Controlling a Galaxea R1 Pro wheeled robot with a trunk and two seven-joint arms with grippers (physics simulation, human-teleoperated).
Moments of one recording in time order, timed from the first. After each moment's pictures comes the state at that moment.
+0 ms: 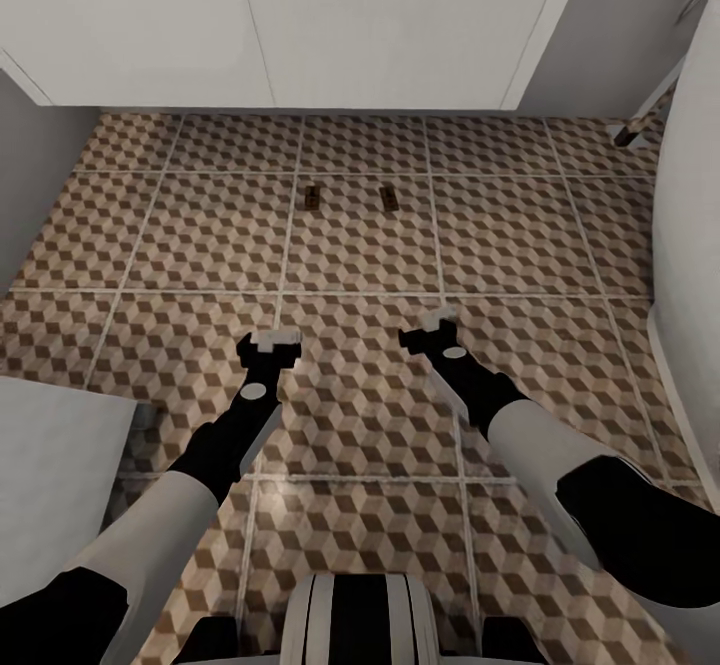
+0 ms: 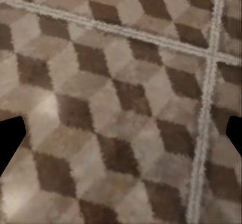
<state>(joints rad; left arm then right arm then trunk) -0.90 -0.03 -0.33 -0.80 0.10 0.05 0.38 -1.20 0.07 0.48 -0.36 -0.21 0.04 -0.14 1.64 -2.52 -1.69</state>
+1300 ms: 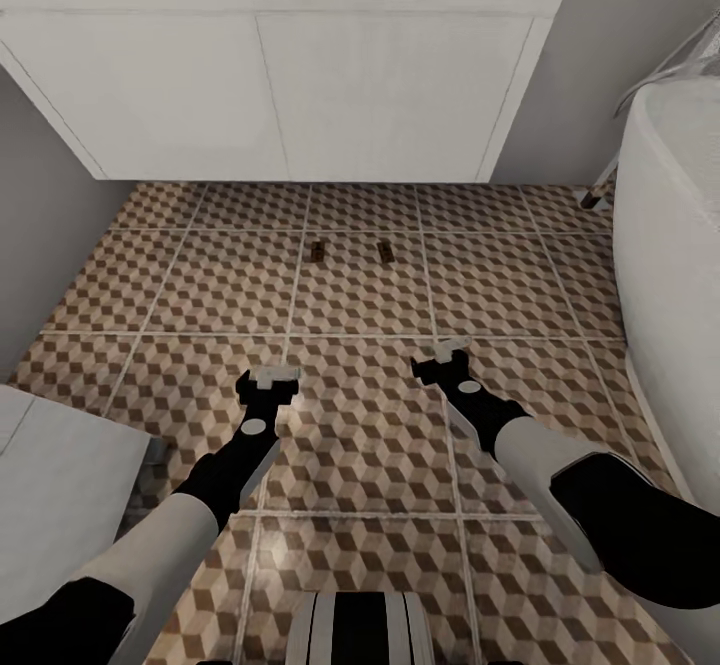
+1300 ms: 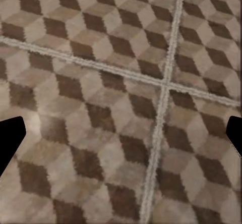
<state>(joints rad) -0.85 -0.04 -0.33 -0.61 0.11 -0.06 0.37 -1.19 0.07 0.48 -0.09 -0.21 -0.18 -0.07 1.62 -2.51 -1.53</state>
